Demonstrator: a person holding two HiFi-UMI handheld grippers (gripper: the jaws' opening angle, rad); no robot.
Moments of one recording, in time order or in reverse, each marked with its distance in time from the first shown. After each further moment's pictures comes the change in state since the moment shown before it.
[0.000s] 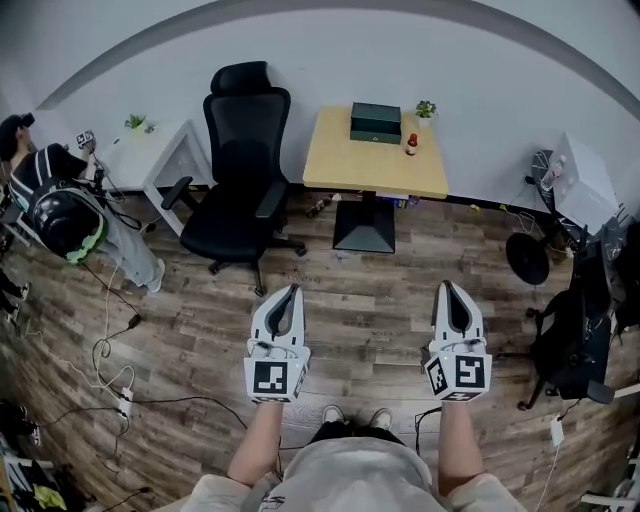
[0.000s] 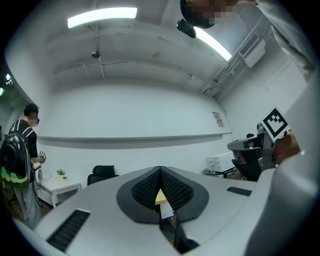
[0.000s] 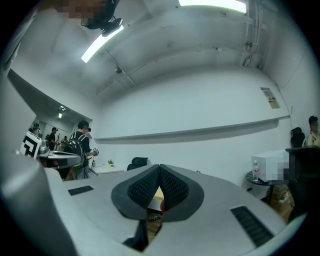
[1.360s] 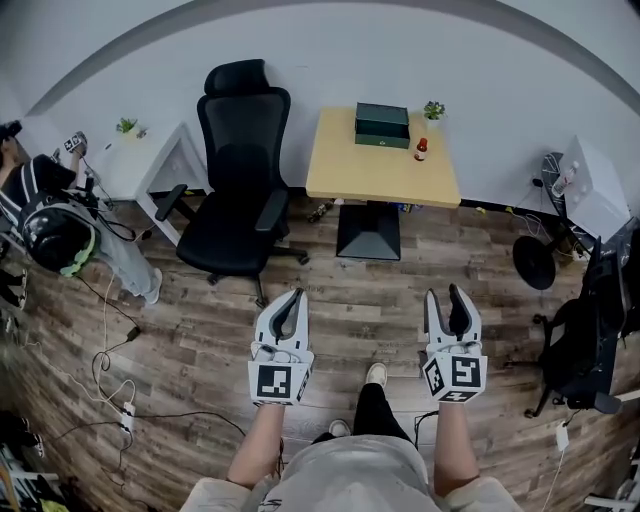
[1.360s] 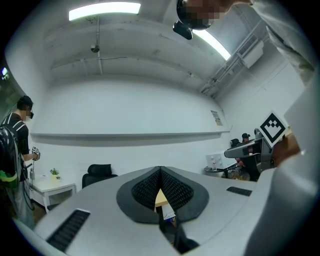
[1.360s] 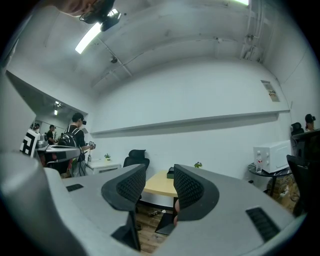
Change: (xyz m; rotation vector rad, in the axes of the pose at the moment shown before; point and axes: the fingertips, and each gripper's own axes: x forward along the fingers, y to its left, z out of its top) left arm 0.074 0.045 -0.046 0.005 0.003 -0.043; right arm 0.091 0.005 -0.061 0.017 0.085 -0.027
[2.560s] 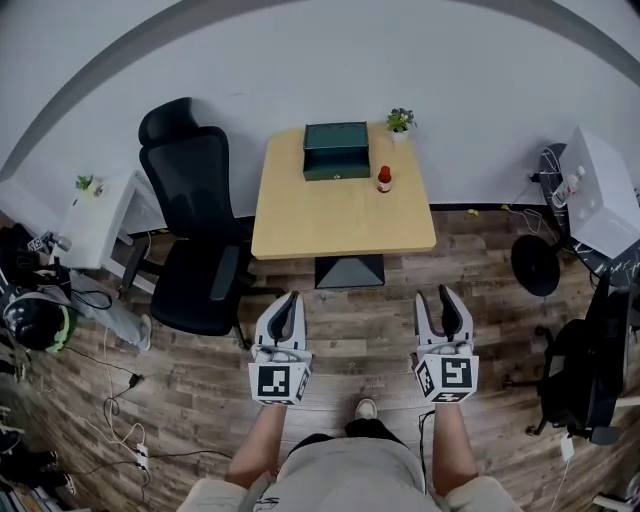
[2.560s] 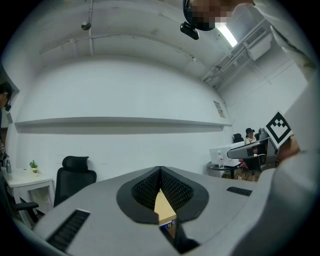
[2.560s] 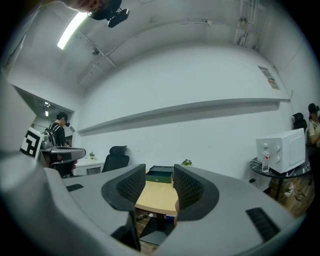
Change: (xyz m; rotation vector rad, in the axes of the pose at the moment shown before) left arm 0.317 -0.054 -0.048 -0.013 0.082 -0.051; right arm 0.218 -0.203 -0.028 0.046 0.056 -0.038
